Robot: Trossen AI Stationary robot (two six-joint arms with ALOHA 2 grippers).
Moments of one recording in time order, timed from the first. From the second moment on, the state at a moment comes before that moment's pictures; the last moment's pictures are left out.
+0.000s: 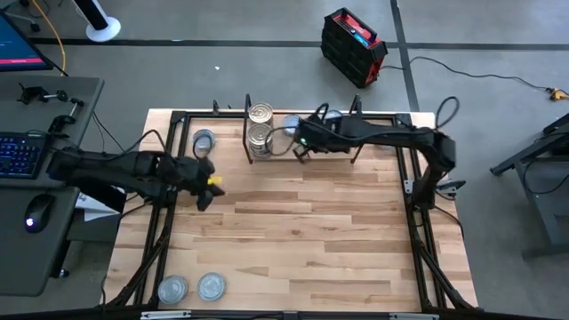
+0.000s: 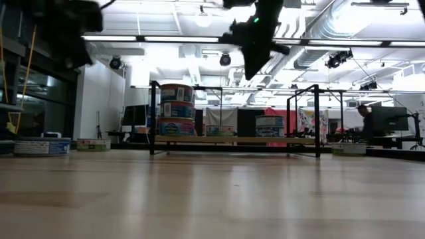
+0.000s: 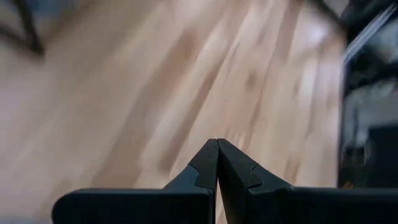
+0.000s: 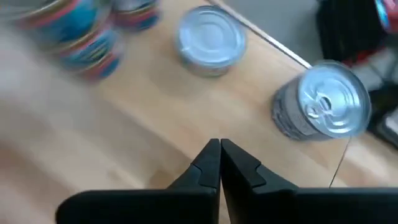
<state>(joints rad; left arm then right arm) -0.06 0.72 0.63 -0.66 -0.01 -0.64 -0.20 1.80 1.67 -1.07 0.46 0.64</state>
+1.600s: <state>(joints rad) -0.75 1.76 1.07 -0.55 -0.16 -0.48 0.20 1.12 0.74 -0.48 -0.08 0.67</state>
